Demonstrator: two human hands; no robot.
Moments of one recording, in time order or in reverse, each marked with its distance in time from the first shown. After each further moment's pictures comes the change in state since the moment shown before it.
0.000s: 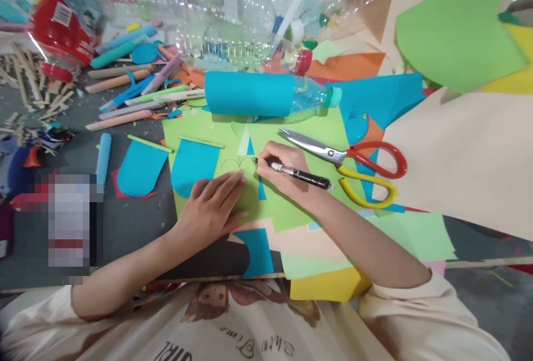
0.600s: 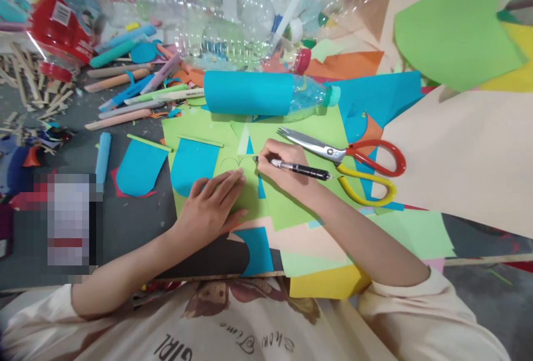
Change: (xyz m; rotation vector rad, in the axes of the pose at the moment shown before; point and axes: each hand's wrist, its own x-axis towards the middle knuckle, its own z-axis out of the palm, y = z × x) left_hand -0.001 0.000 0.000 0.017 0.000 0.006; right_hand 0.000 0.009 -0.003 0.033 -0.035 -0.010
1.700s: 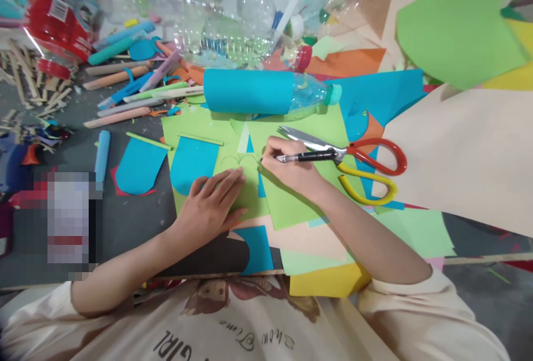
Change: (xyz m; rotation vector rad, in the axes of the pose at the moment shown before) left_hand 0.001 -0.001 0.000 -0.011 -0.002 0.004; right_hand 0.006 -0.004 -0.011 -0.001 -0.096 0.099
